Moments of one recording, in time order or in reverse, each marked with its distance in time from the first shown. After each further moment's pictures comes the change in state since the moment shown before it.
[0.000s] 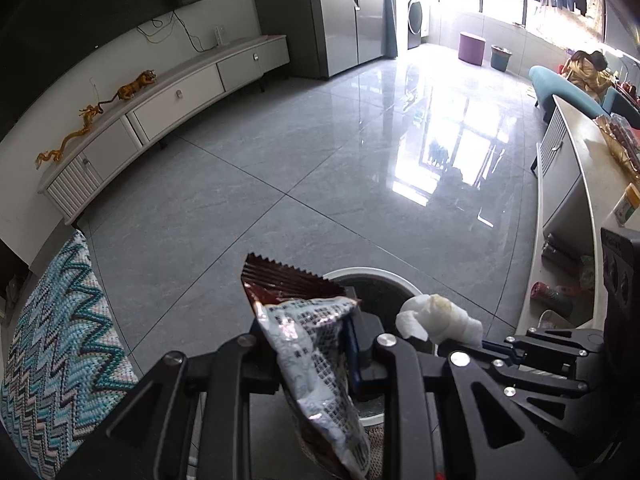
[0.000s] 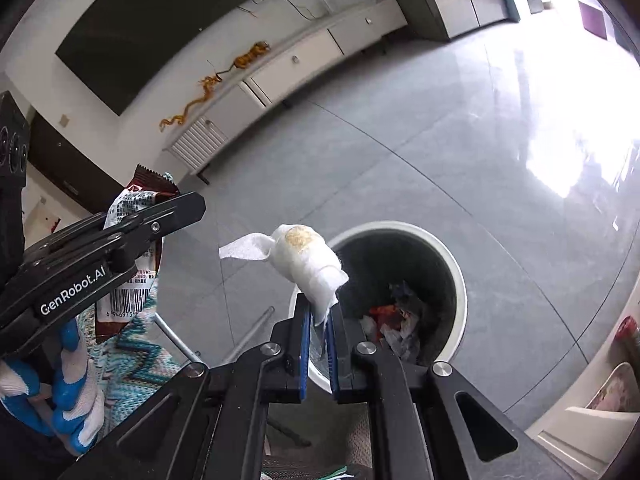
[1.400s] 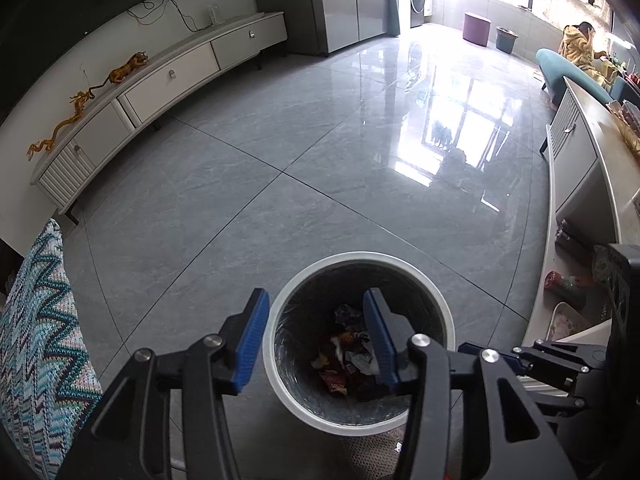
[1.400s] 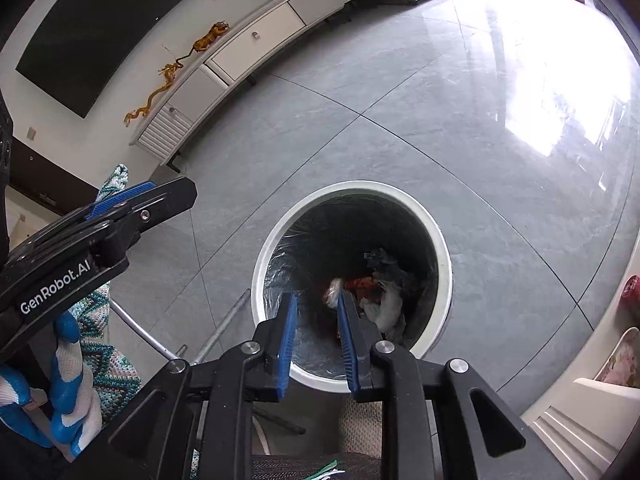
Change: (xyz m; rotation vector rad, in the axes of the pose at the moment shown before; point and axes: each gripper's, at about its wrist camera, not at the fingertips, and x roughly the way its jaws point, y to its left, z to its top) left arm 0.049 -0.005 -0.002 0.009 0.068 0.008; right arm 0.038 -0.031 0.000 0.100 0.097 -0.056
